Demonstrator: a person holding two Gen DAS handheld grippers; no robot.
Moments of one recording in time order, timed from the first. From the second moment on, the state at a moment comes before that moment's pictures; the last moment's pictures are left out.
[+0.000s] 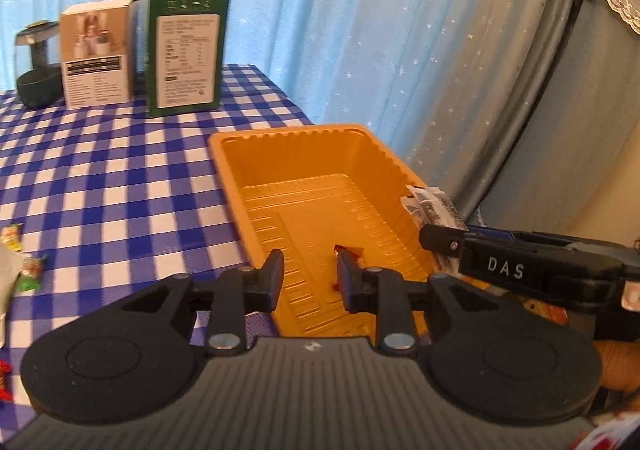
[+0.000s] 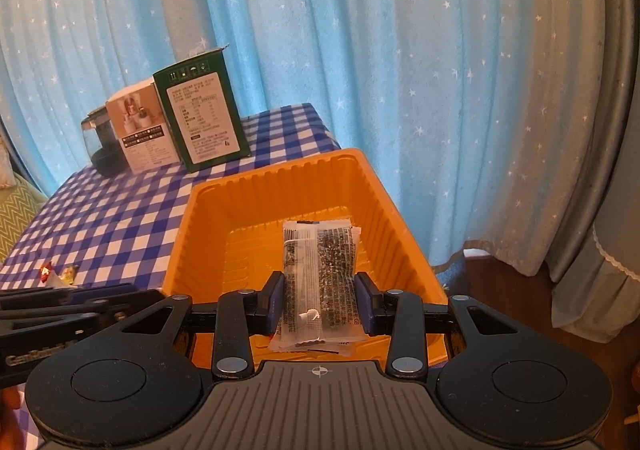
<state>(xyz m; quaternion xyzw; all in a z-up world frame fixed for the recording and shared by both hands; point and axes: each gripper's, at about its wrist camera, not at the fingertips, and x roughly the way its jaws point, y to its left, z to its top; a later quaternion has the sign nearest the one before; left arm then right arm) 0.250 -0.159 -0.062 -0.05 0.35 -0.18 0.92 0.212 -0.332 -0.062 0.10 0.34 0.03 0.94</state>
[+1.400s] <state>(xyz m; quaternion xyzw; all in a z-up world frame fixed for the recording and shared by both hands) 0.073 0.019 -0.012 -0.08 0.33 -0.02 0.94 0.086 -0.182 -0.011 0.10 0.35 0.12 0.92</state>
